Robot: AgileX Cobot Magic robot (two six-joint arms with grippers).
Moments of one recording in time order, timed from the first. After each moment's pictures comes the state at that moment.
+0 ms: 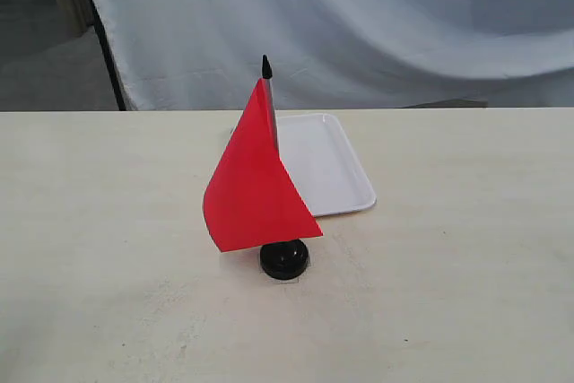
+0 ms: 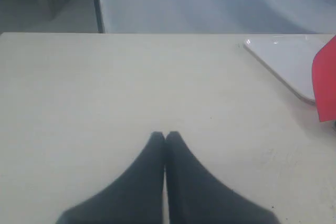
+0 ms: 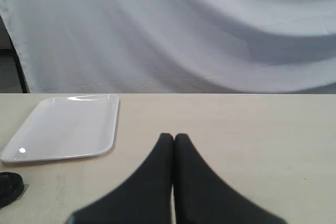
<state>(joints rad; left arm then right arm) -0.08 0.00 0.00 0.00 0.35 -0.04 0.04 0.00 0.00 0.00 0.14 0.04</state>
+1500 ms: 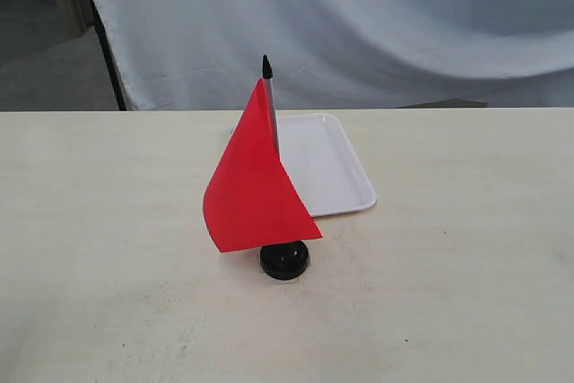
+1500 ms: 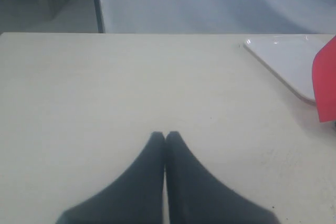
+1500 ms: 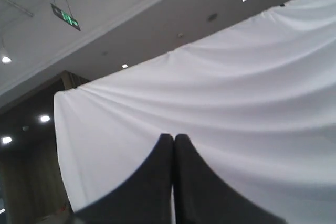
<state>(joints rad) -0.08 0.00 0.00 0.00 0.35 -0.04 0.04 0.12 -0.01 0.08 -0.65 0.45</state>
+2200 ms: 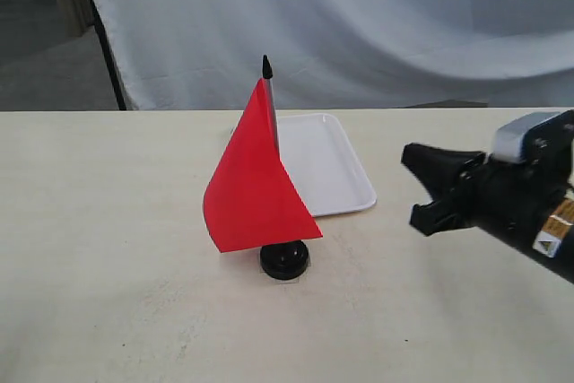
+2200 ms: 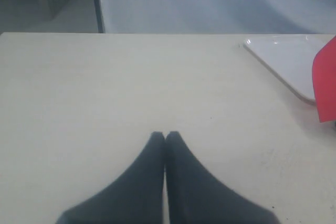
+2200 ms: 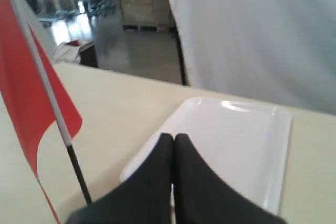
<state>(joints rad) -0.08 0.00 0.00 0.00 0.35 -0.04 0.07 1.69 -0.44 -0.68 -1.15 0.38</state>
